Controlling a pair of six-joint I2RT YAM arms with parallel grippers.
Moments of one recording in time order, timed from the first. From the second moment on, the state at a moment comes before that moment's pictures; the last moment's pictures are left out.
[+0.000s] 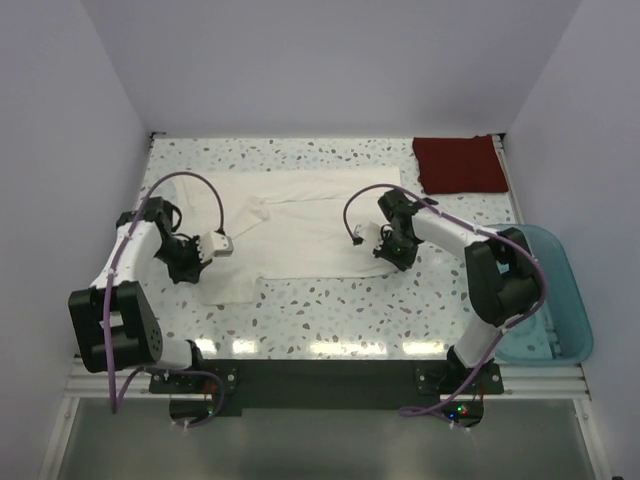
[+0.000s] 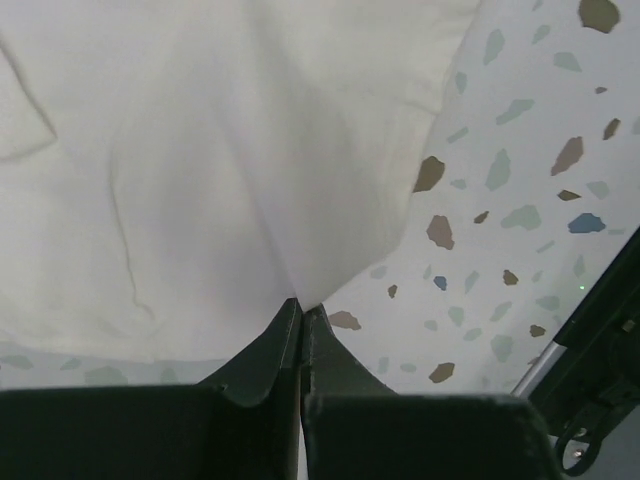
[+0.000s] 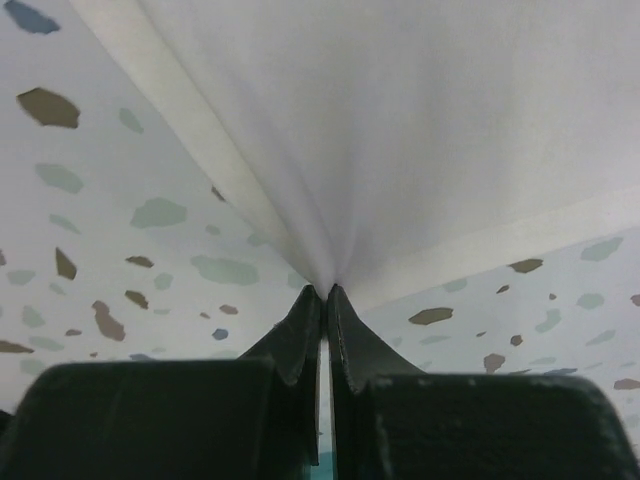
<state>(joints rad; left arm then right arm) 0.19 1.43 0.96 -1.09 0.37 1.36 0.41 1.77 1.13 -0.81 -0.03 -0.80</state>
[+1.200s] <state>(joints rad) 0.23 1.97 1.75 -1.22 0.50 1.18 0.28 2.03 1.67 -1.11 -0.11 -0.89</state>
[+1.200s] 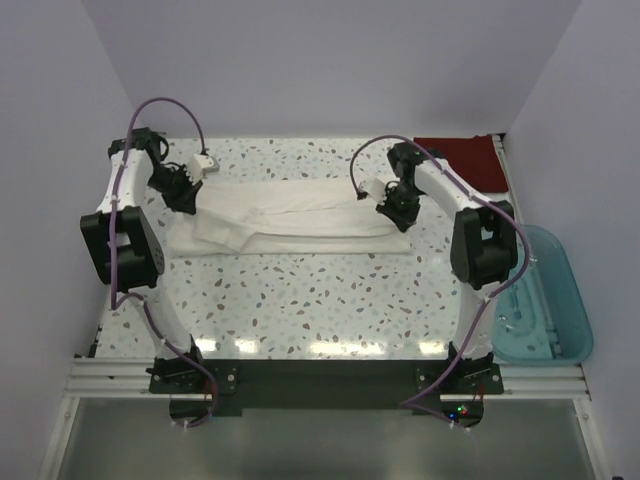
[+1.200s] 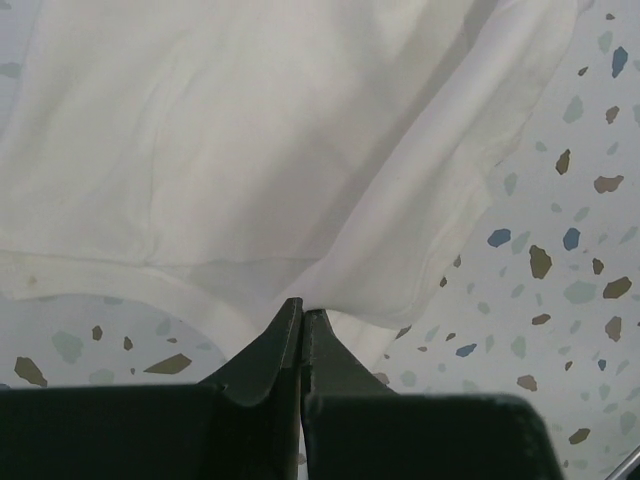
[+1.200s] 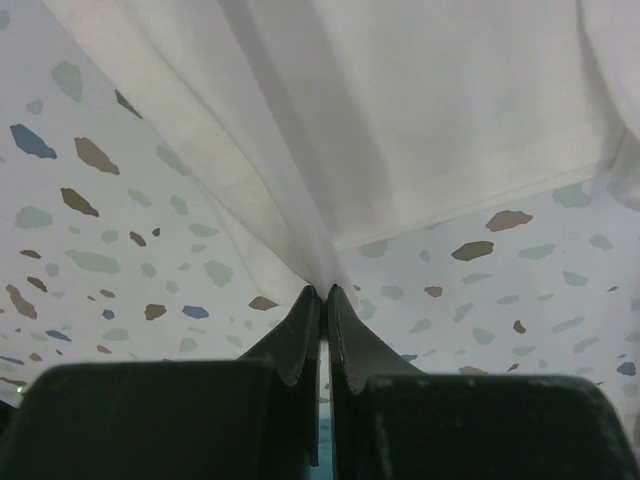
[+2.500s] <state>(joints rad) 0.21 2.15 1.88 -1.11 0.44 1.10 0.27 2.24 1.90 -1.12 -0.04 -0.91</state>
